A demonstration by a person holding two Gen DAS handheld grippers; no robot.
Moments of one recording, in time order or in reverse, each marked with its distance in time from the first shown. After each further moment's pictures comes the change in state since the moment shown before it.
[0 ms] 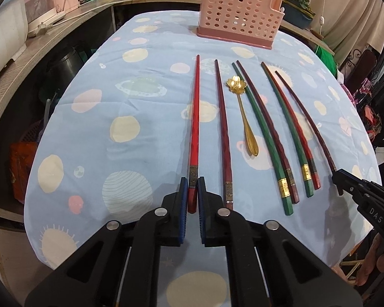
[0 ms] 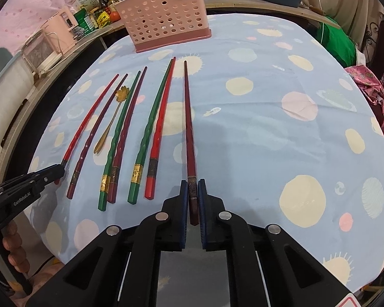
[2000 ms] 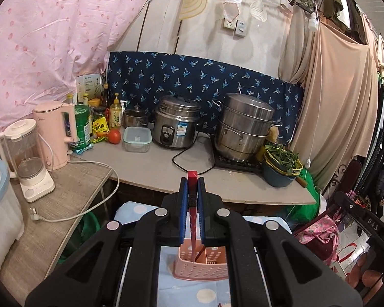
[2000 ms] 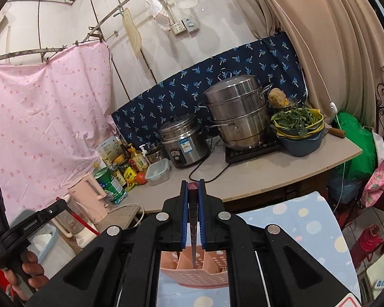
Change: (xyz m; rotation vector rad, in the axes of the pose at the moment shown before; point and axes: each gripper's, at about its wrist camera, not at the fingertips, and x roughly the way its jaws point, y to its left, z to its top) left arm -0.159 -0.024 0.344 -0.058 -0.633 -0.065; right arm -0.136 -0.012 0.348 0.127 -0.644 0.205
